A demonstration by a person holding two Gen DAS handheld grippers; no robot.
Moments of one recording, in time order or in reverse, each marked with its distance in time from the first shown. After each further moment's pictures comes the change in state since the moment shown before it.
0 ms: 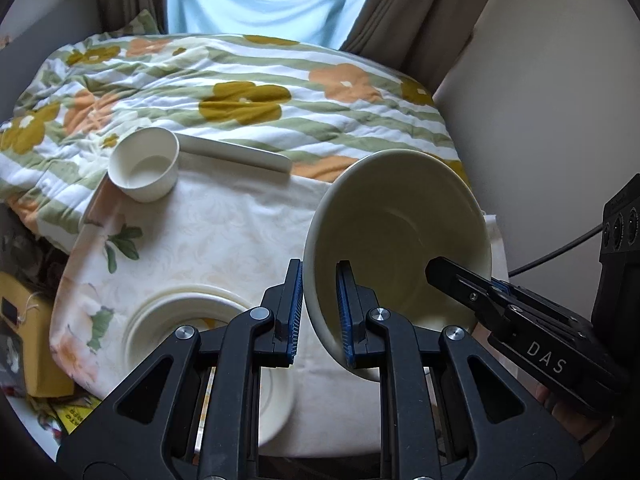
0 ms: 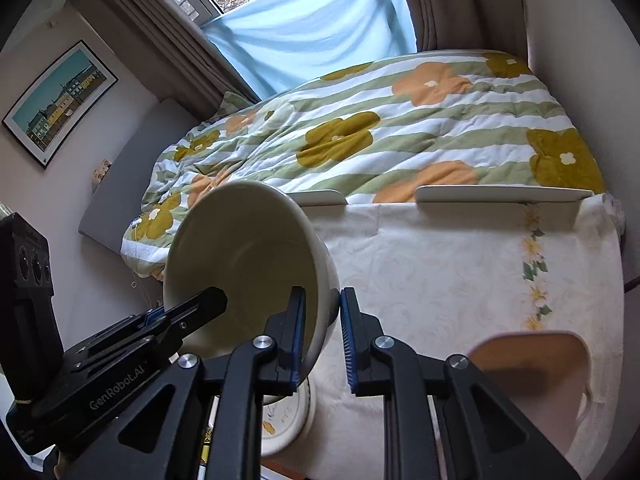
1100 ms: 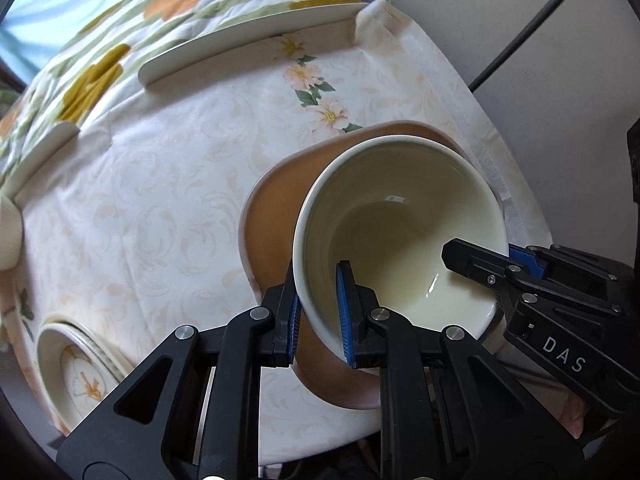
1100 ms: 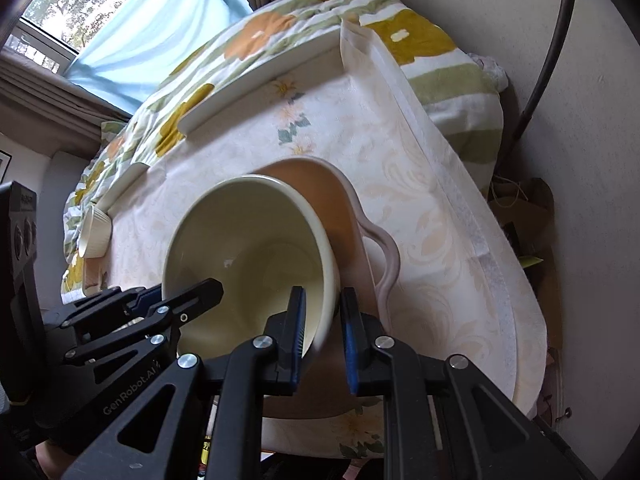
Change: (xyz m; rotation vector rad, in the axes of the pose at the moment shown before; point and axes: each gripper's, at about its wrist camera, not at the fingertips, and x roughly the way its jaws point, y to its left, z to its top) left arm 0.141 -0.168 -0.090 0.545 0.390 -0.049; right arm -0.008 -0.169 -0.098 0.377 0.132 -0.252
